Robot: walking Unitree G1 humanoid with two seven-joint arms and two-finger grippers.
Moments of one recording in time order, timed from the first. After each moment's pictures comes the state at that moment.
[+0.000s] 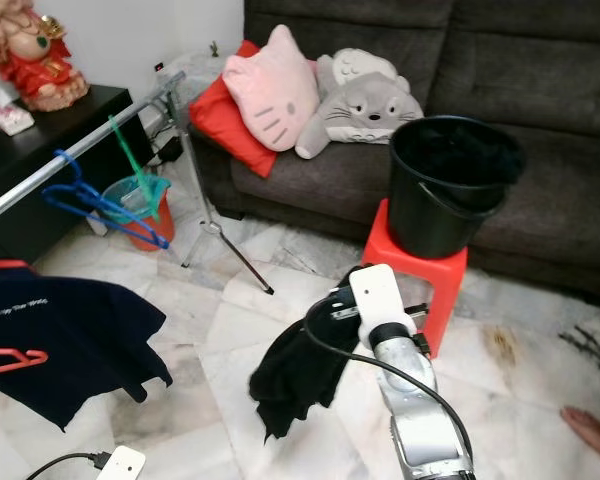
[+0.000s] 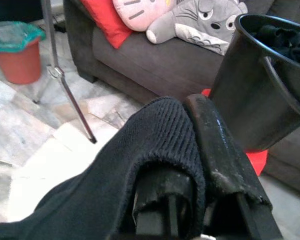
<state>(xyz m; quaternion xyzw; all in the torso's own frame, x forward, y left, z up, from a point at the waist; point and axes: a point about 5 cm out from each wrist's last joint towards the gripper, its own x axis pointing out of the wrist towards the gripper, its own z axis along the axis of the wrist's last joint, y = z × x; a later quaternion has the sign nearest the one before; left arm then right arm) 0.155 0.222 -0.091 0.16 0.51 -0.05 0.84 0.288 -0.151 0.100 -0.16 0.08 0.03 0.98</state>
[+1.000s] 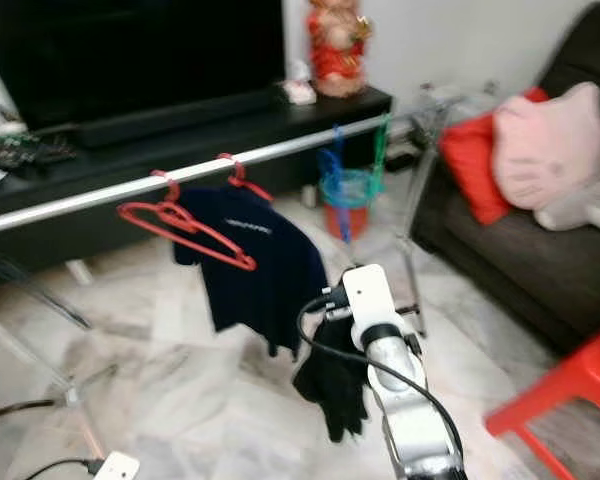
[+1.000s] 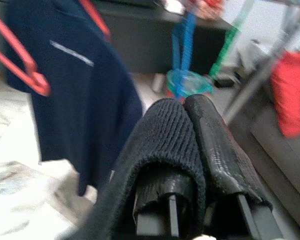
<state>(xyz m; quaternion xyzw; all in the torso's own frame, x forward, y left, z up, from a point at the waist) 0.150 0.225 -0.092 0.17 0.52 -0.05 0.84 0.289 -0.149 0.097 -0.16 0.08 0.04 0.98</state>
